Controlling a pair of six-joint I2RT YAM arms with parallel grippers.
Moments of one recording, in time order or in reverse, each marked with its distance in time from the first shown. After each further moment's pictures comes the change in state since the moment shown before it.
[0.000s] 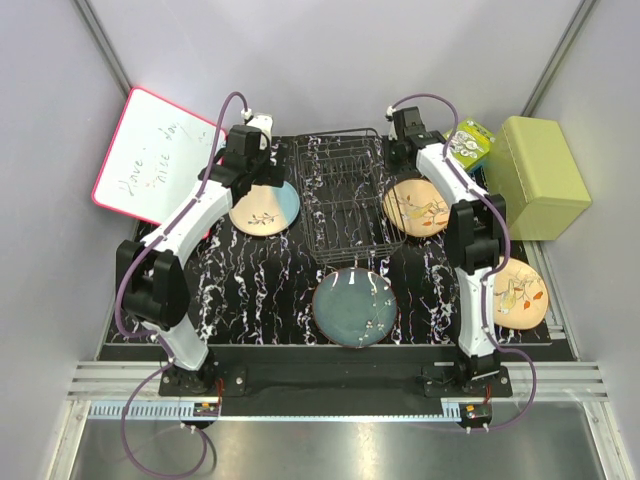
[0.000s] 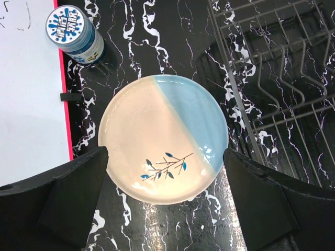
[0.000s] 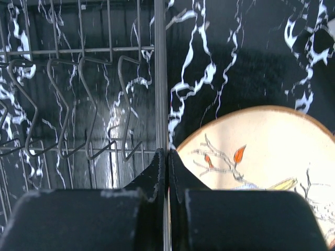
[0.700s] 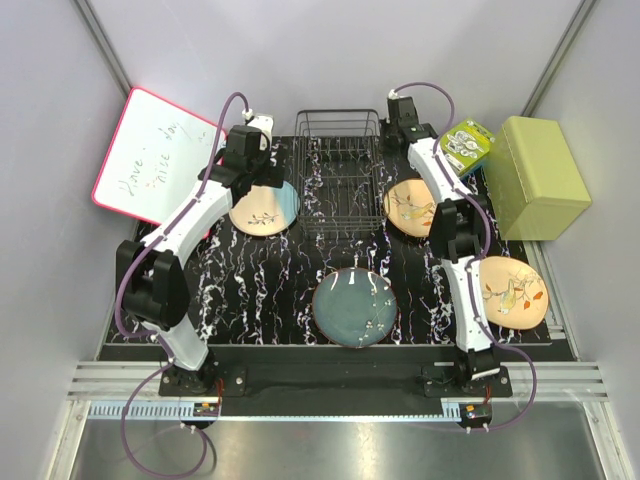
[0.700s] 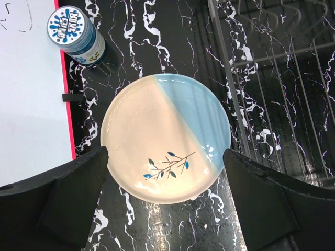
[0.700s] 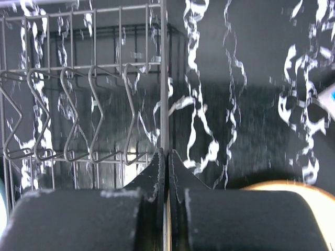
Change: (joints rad) left arm 0.000 0.000 0.000 -0.005 0.000 0.019; right arm -0.006 0.267 0.397 0.020 0.066 0.117
